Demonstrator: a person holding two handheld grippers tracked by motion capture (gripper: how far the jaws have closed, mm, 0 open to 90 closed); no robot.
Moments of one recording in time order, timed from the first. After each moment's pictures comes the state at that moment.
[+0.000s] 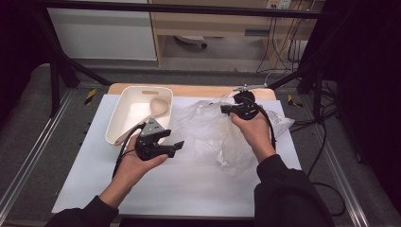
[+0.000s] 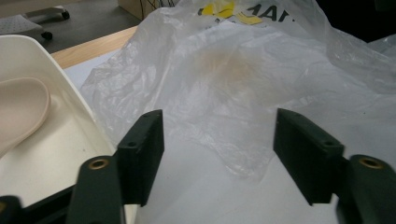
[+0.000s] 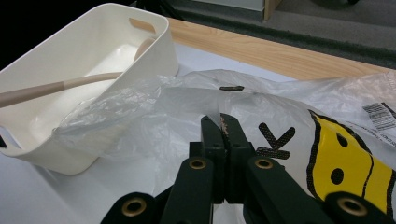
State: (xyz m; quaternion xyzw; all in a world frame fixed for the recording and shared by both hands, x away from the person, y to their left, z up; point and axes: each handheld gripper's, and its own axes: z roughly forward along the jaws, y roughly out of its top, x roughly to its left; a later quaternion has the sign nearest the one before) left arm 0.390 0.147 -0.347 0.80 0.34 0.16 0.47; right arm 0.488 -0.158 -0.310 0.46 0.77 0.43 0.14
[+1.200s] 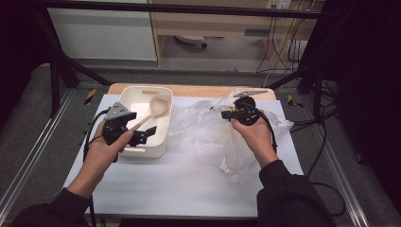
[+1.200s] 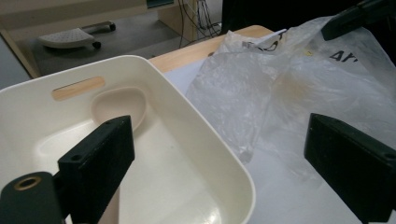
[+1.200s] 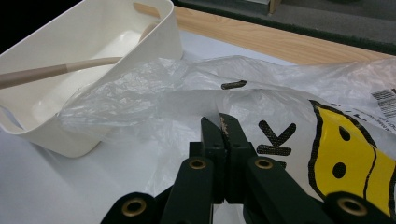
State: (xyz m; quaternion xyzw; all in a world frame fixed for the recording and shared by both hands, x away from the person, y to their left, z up) left arm 0.408 0.223 -0.312 0.77 0.38 0.22 0.47; right arm 0.477 -0.162 -0.320 0.45 0.78 0.42 0.13
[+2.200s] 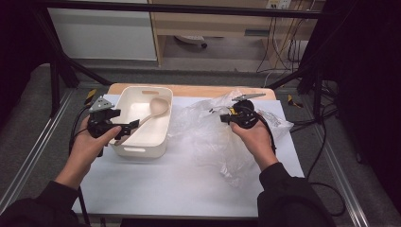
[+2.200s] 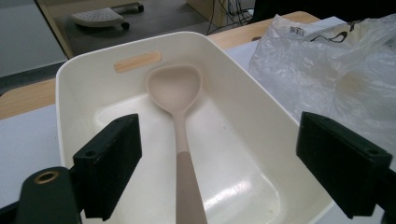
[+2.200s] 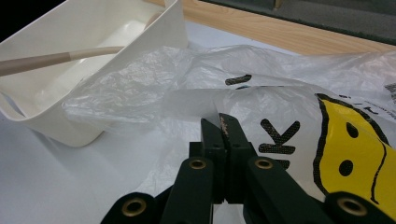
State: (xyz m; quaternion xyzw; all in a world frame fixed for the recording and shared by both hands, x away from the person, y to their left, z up) left arm 0.432 0.268 -0.321 0.76 0.42 0.23 0.44; right arm 0.473 -0.159 -0.328 0.44 0.79 0.41 0.13
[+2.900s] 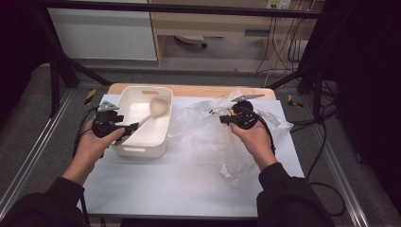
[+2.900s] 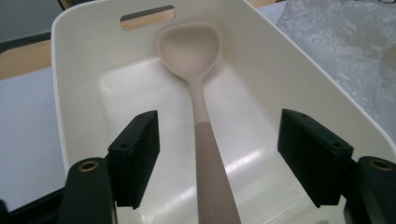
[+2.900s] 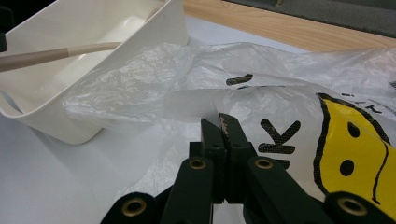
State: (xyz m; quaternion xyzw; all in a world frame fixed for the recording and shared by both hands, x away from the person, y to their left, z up) left arm 0.450 0.270 -0.348 0.77 0.46 0.20 0.38; right arm 0.475 -0.158 -0.333 0.44 0.79 0.41 0.12
